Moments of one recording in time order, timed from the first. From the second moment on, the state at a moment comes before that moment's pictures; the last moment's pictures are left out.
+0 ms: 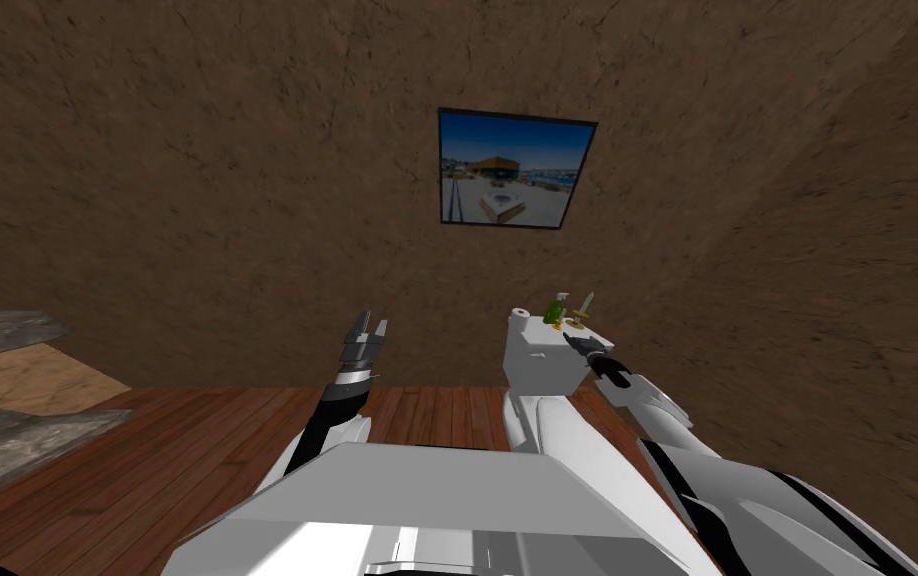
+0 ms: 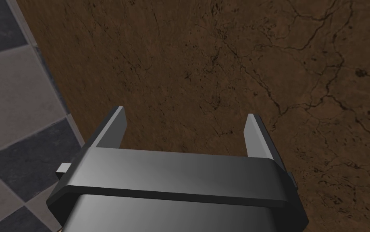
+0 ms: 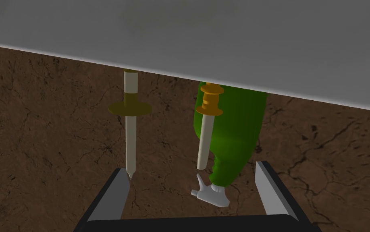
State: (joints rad) left arm 0.53 0.01 -0.02 -2.21 -0.04 -0.50 0.09; right arm -0.34 -0.77 -0.22 -0.58 0.28 -0.37 0.86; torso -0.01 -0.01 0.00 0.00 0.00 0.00
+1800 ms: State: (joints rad) left arm 0.53 0.01 -0.02 -2.21 -0.04 -0.50 0.09; right arm -0.43 -0.66 -0.21 -0.61 0.38 -0.35 0.98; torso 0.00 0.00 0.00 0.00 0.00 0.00
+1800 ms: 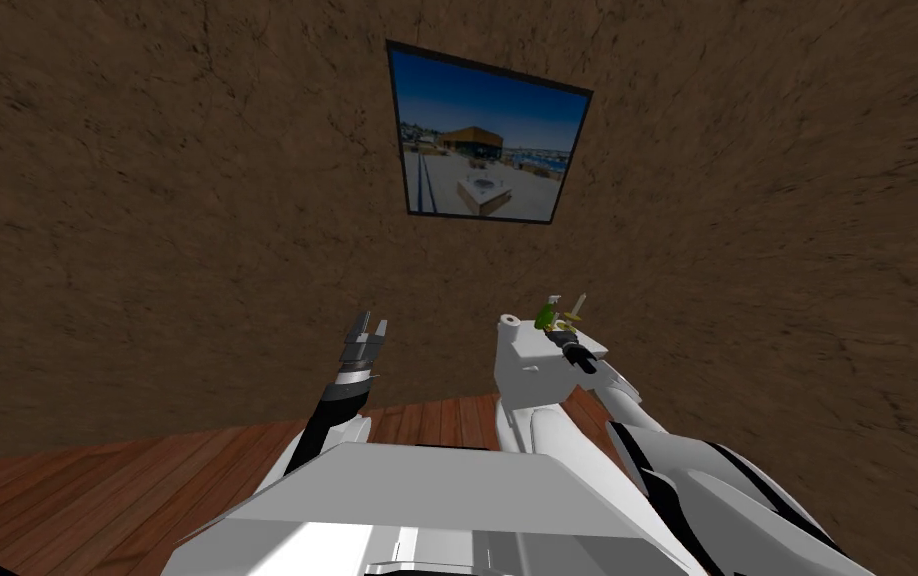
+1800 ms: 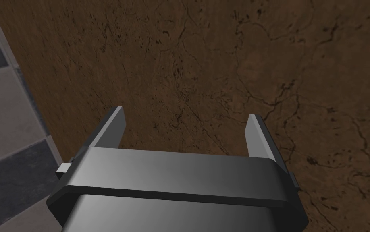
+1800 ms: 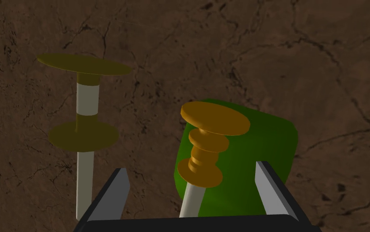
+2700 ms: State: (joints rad) left arm 0.53 0.01 -0.02 -2.21 -0.04 -0.50 0.09; right arm -0.44 -0.58 -0.14 -0.71 0.51 -0.30 0.89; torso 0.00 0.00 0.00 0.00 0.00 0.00
